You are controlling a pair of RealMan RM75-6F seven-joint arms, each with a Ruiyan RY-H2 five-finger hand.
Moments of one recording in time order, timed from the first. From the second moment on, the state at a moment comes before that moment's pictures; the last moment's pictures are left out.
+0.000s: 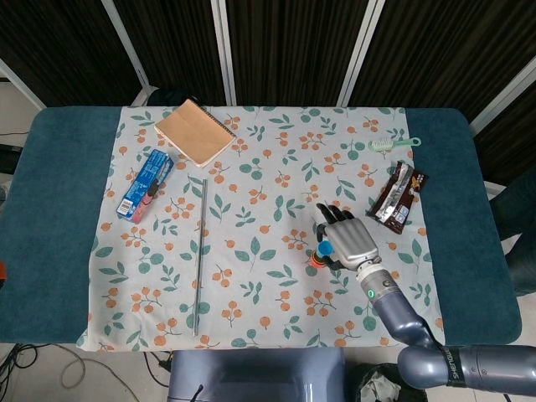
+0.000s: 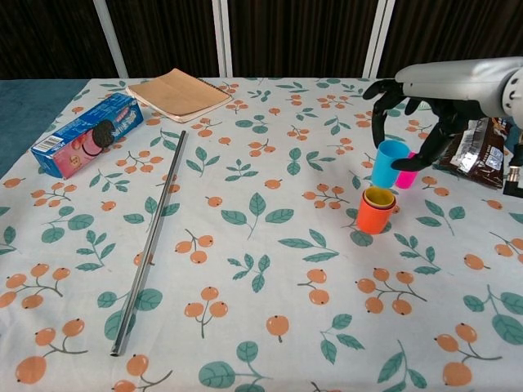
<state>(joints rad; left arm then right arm) -0.04 -1.04 -0.16 -1.75 1.26 1.53 0.01 0.88 -1.25 0.10 -1.95 -0.71 1.08 -0.59</state>
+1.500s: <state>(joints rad) -0.04 -1.04 -0.17 -1.75 1.26 1.52 0.01 0.87 -1.32 0.10 -1.82 -0.67 0.99 -0.55</state>
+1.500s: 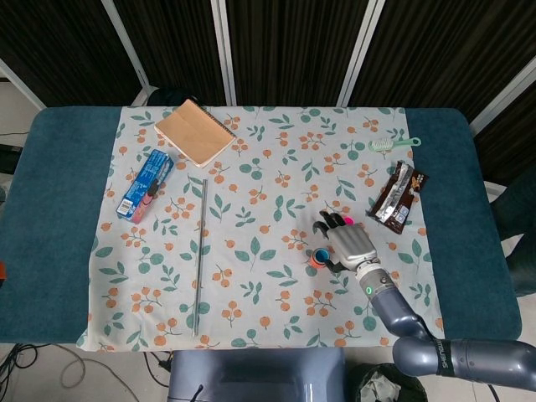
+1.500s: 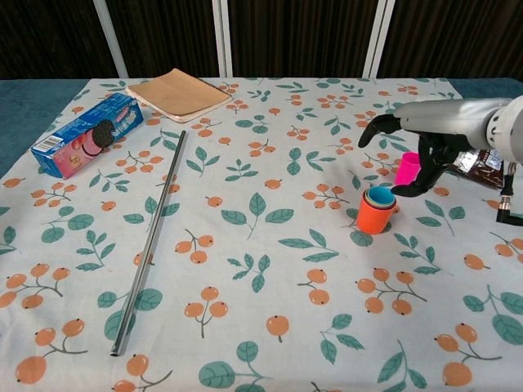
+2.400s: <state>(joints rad) -0.03 -1.04 -0.17 -1.75 1.26 1.53 0.01 0.89 -1.37 0.14 -1.54 -0.56 0.92 -0.51</state>
